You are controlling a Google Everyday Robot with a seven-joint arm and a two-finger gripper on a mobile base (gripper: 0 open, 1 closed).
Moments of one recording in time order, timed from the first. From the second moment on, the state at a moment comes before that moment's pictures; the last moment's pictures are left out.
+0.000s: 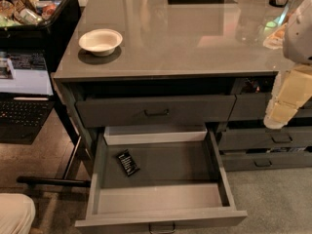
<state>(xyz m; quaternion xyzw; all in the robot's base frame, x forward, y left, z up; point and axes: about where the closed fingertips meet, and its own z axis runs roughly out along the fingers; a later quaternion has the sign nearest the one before) 0.438 -0.217 0.976 -0.60 0.78 -0.03 0.16</state>
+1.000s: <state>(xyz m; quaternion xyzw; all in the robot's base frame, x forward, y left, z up) 0.441 -0.232 0.877 -0.56 0.80 0.06 0.21</state>
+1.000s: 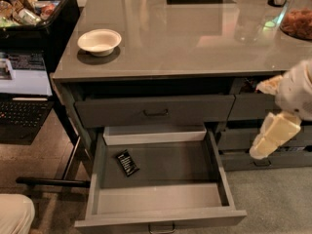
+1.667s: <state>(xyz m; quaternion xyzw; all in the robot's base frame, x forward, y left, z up) 0.412 -0.210 0.725 -0.48 0.78 0.21 0.33</state>
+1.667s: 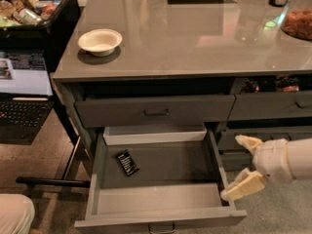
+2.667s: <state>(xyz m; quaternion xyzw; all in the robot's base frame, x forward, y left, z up) 0.439 -0.198 0.695 -0.44 0.76 0.23 0.42</state>
